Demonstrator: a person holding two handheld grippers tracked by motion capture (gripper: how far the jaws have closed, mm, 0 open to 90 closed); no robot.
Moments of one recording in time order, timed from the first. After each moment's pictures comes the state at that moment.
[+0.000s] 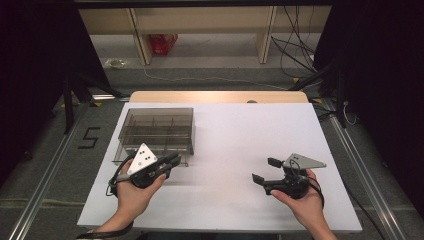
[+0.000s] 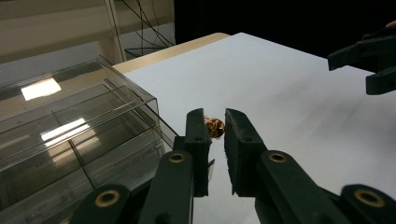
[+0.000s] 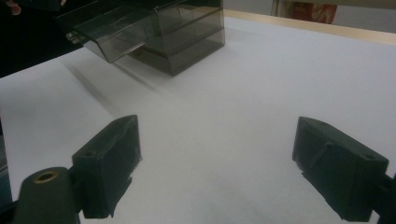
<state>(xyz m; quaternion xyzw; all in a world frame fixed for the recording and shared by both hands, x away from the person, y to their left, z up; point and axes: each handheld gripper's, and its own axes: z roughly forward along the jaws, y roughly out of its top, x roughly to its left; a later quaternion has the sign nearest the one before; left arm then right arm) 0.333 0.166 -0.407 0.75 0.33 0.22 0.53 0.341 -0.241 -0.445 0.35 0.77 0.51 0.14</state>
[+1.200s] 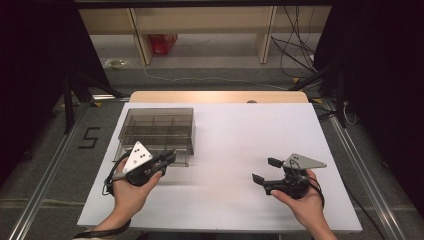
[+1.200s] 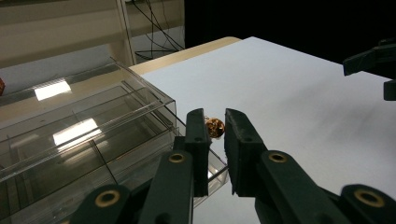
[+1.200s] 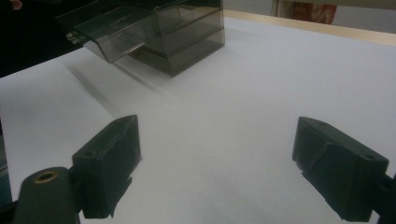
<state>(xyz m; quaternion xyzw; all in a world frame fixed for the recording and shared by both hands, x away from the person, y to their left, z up) 0.336 0.176 -0.405 0.74 0.35 0.24 0.52 0.341 -0.241 -0.445 0.35 0.77 0.51 0.15</state>
